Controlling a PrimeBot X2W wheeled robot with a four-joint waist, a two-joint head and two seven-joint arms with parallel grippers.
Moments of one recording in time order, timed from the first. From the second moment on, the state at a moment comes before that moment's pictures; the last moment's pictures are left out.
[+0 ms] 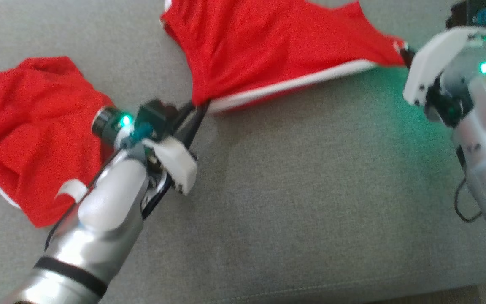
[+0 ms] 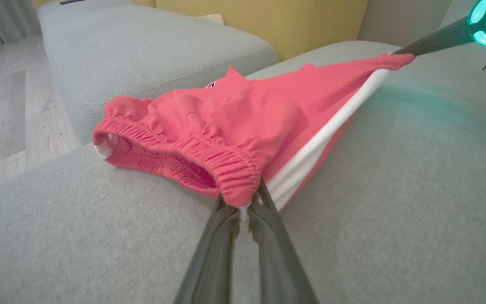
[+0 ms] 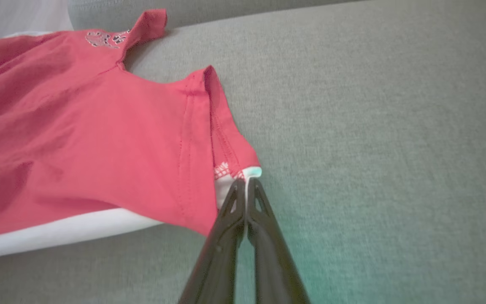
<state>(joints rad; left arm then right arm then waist) -0.70 0.18 -0.70 0.68 -0.30 -0.13 -0.26 -1.03 -0.24 0.34 1.10 0.49 0.12 0.38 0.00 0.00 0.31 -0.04</state>
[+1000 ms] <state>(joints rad) -0.29 0.19 -0.73 0.47 -0.30 -0.12 -0.26 -0.47 -0.48 0.28 0.47 0.71 0.12 0.77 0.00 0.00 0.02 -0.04</state>
